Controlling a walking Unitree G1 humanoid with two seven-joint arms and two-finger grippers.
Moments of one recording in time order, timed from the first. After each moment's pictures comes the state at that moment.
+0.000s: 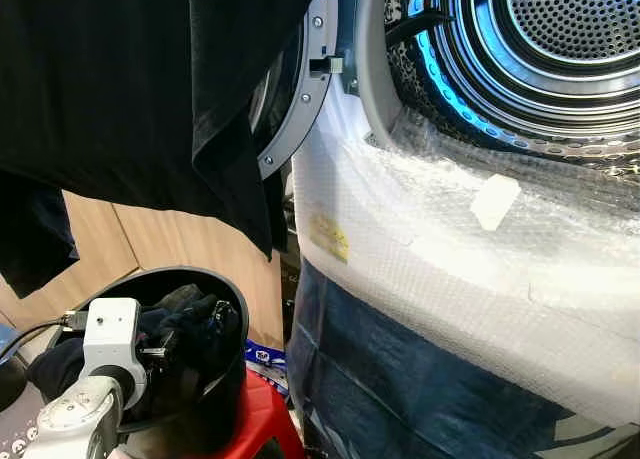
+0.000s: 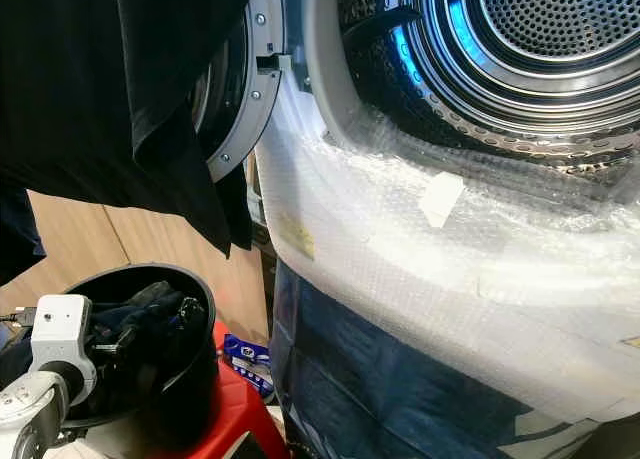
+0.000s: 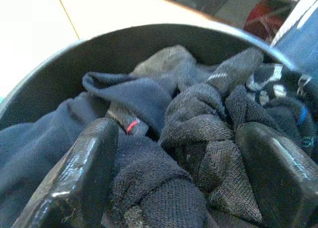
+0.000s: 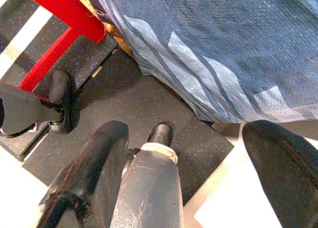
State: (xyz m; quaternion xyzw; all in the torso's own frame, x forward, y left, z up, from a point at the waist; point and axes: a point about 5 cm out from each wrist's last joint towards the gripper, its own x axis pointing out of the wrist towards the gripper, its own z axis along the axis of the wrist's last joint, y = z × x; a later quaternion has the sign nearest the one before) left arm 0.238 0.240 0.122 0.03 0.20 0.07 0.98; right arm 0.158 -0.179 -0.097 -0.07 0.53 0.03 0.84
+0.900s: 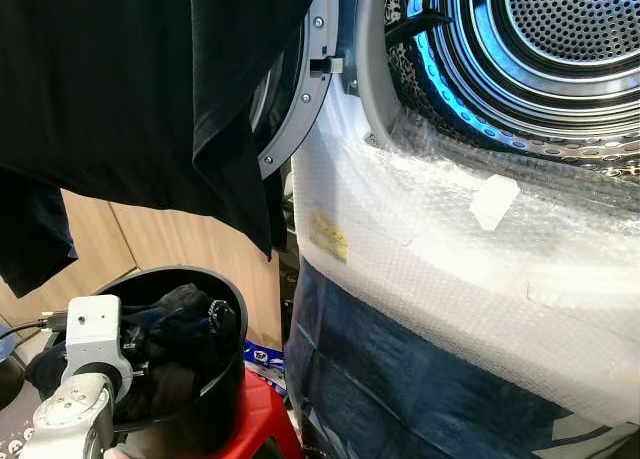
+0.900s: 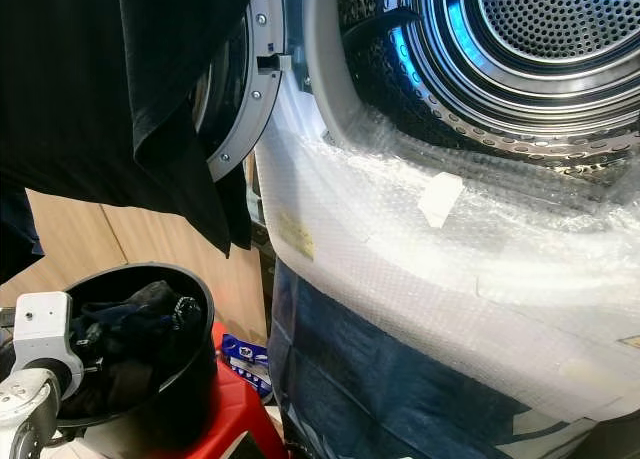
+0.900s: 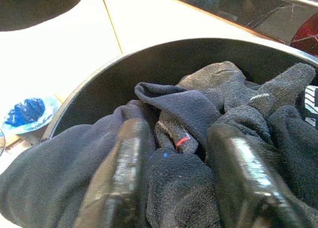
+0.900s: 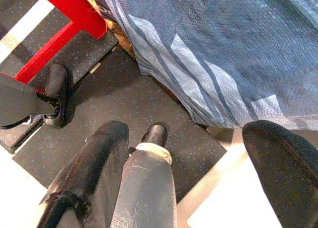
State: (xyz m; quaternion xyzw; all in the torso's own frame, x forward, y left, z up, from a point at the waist) left arm 0.241 0.254 0.127 0.04 0.17 0.15 0.97; right arm 0.161 -0.177 -0.096 -0.10 0.53 0.05 0.84
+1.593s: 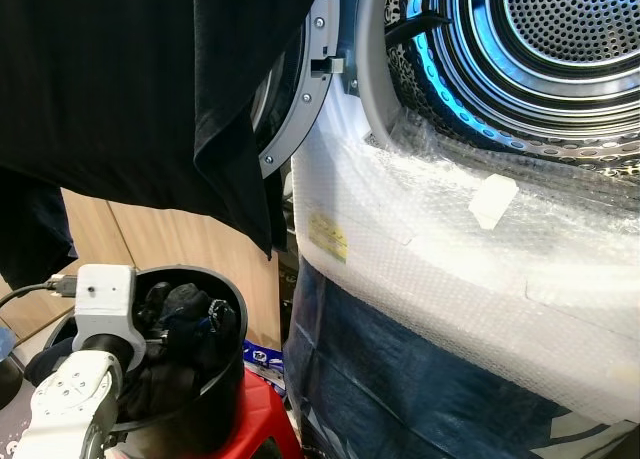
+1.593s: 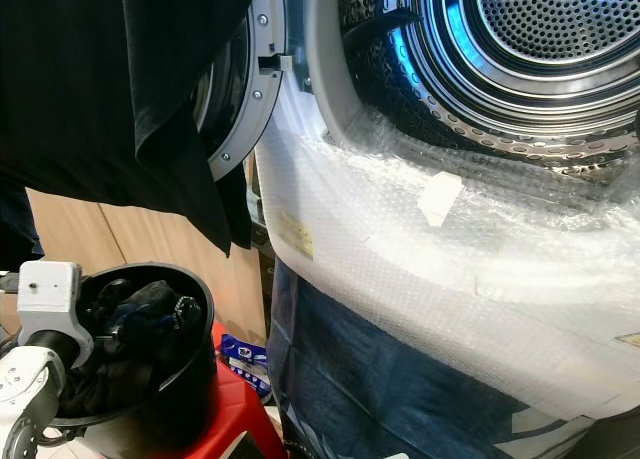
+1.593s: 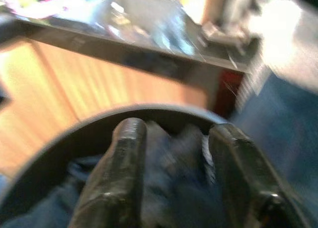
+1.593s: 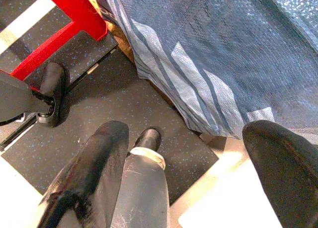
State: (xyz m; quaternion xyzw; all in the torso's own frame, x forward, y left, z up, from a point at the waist) left arm 0.244 0.223 0.154 0.07 0.09 0.00 0.99; right arm 0.164 -0.174 -0.095 -0.12 0.52 0.07 0.85
